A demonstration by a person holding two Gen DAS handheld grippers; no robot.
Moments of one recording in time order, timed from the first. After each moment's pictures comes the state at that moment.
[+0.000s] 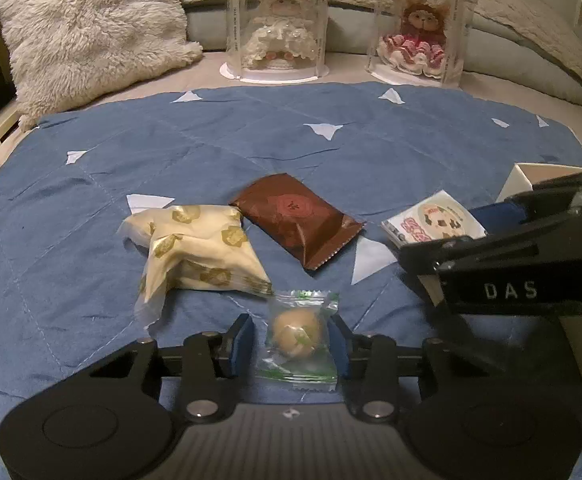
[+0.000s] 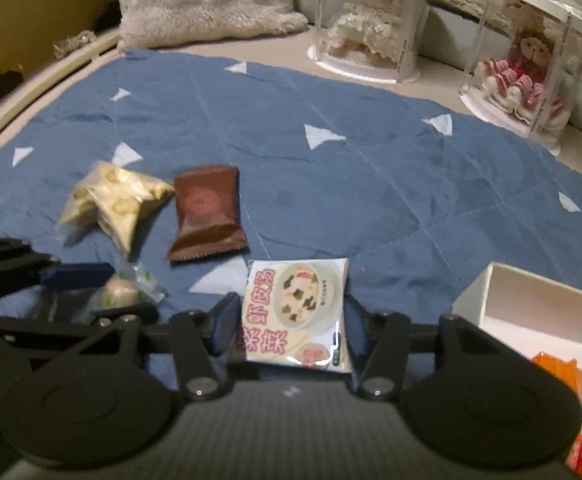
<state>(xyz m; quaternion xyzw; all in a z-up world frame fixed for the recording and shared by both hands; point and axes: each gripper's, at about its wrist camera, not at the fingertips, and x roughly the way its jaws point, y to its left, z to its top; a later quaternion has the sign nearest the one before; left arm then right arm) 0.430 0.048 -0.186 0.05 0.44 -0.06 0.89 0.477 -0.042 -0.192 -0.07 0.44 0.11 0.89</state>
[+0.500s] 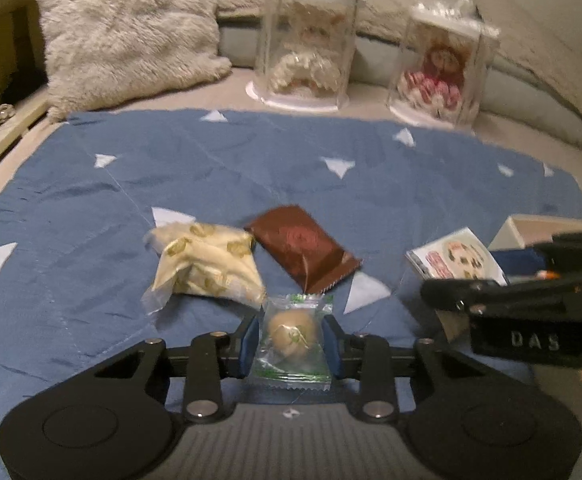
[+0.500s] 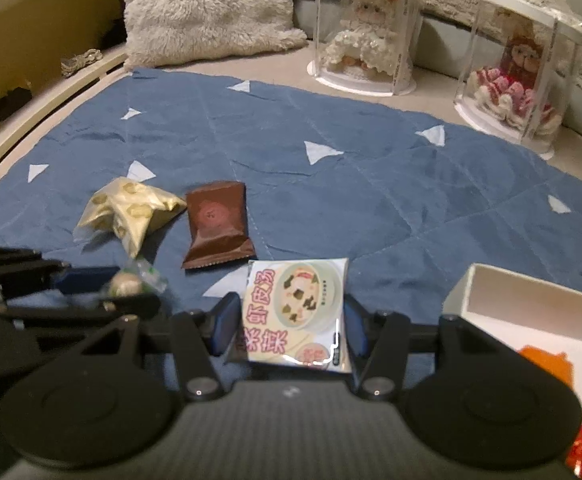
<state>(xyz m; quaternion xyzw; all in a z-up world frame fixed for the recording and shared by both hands) 0.418 0.049 -0.153 -0.01 0.42 -0.02 0.91 0.458 -0.051 -0.171 -0.06 0.43 0.12 0.89</state>
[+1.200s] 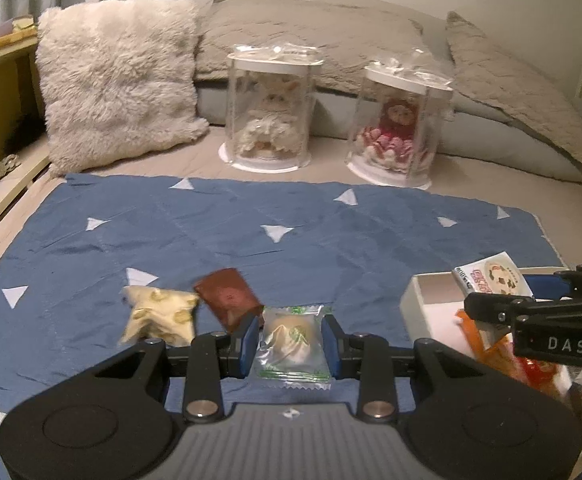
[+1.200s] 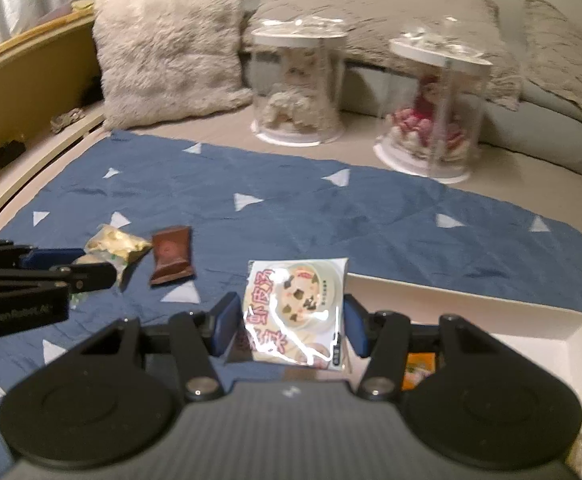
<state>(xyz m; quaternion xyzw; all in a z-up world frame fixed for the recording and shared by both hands) 0.385 -0.023 -0.084 -0.01 0.37 -0.03 0.93 0.394 -0.143 -0.101 -0.03 0.38 0.07 0.92</state>
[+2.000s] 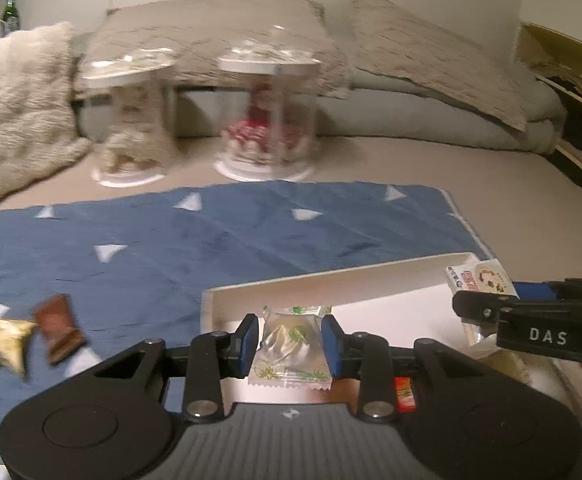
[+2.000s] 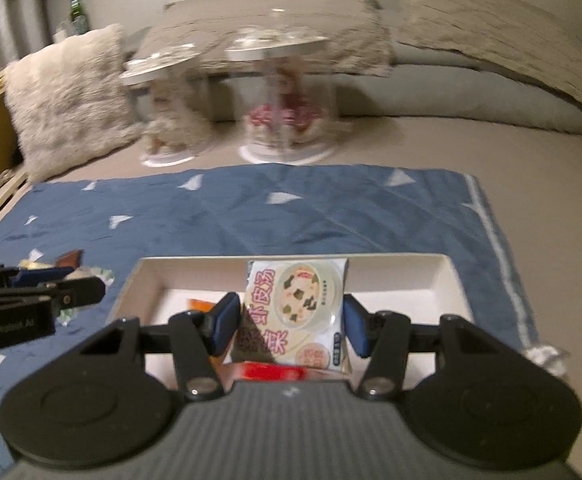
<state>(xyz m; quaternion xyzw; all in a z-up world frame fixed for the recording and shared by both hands) 0.406 -0.196 -0.098 0.02 0.37 -0.12 0.92 0.349 -0.331 -0.108 0.05 0.36 -0.02 0.93</state>
